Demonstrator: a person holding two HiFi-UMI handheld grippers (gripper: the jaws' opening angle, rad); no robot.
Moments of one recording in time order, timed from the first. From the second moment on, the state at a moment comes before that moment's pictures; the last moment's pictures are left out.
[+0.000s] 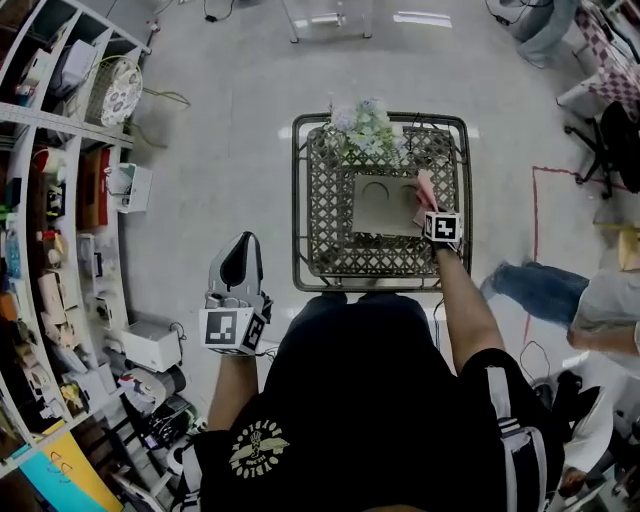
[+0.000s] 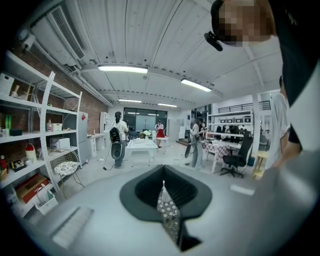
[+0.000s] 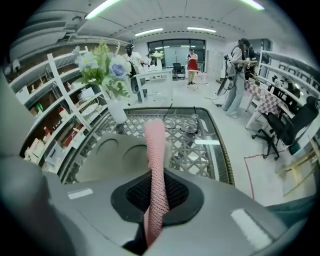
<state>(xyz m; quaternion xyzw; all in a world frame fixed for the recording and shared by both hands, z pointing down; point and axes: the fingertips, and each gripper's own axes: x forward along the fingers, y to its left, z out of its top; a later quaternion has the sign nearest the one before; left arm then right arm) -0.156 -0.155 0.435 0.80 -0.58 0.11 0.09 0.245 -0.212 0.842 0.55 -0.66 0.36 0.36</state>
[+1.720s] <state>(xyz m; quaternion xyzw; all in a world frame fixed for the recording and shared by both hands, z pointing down) -0.205 -0.150 0.422 0.79 -0.60 0.12 0.08 0.211 -0.152 0.866 0.52 -0.64 0.41 0.39</state>
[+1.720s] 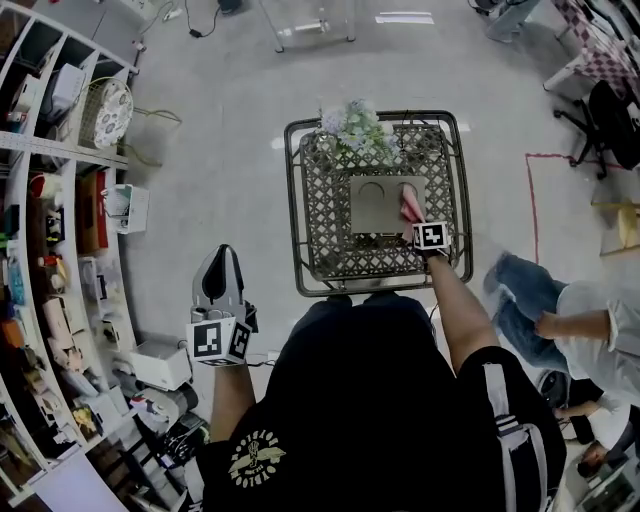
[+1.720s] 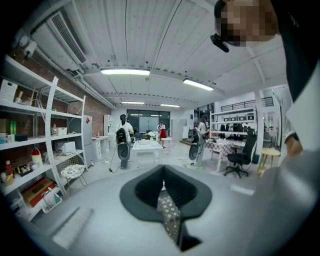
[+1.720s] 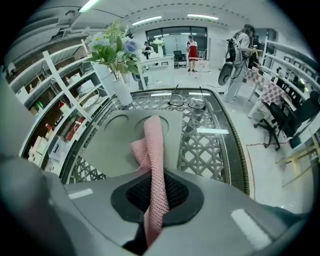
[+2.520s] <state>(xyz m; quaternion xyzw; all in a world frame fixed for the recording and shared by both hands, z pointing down) -0.145 -0.167 0.415 0.82 -0.56 0.09 0.06 0.253 -0.134 0.766 0.58 -0.69 0.36 0.24</state>
